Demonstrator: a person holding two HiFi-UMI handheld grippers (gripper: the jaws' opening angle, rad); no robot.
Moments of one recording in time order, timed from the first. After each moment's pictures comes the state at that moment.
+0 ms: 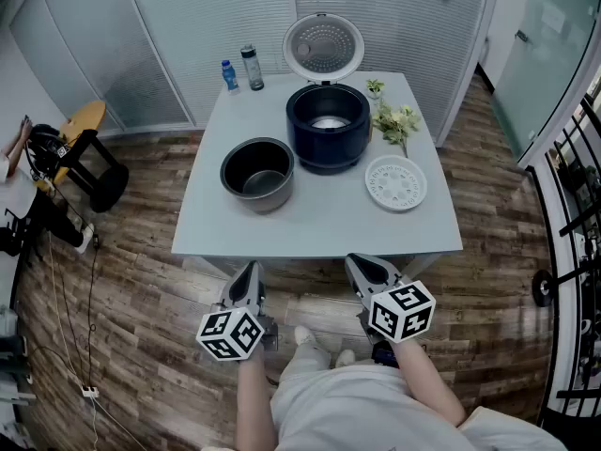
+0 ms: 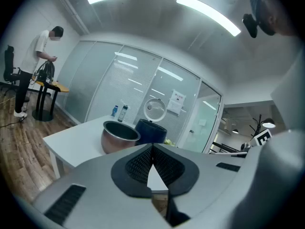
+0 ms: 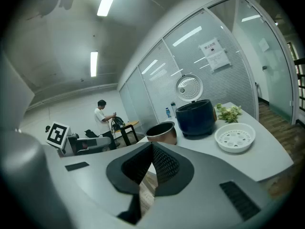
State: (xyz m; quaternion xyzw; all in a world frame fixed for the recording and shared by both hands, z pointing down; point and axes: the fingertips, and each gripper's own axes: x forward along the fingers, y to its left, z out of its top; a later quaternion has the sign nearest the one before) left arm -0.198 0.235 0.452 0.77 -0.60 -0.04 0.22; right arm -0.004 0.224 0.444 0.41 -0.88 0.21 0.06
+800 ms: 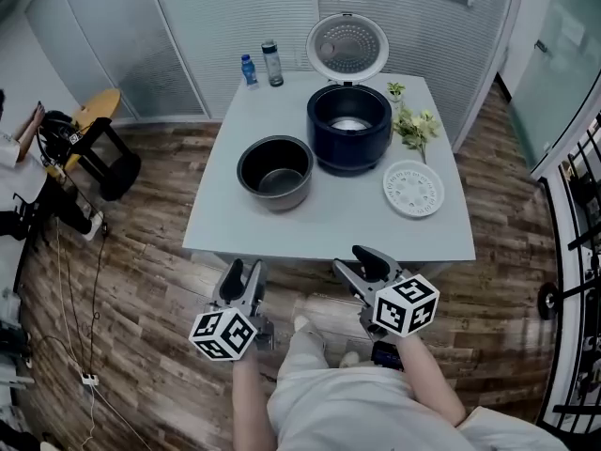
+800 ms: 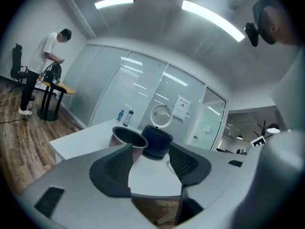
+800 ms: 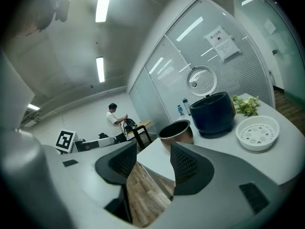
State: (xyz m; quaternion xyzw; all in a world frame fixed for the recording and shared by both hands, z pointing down) left arm -0.244 0.231 0.442 0.76 -0.61 -0.07 0.22; right arm -0.049 0.209 0.437 0.34 -0.91 0.24 0.04
